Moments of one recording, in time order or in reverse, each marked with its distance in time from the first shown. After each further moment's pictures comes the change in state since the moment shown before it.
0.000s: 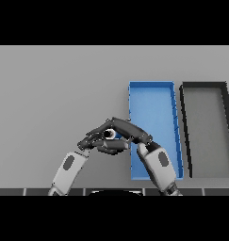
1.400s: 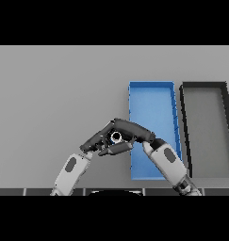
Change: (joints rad) left arm 0.018 -0.022 -0.040 -0.031 0.050 0.044 -0.130; right arm -0.061 -0.219 0.094 0.025 -0.119 -0.057 -0.025
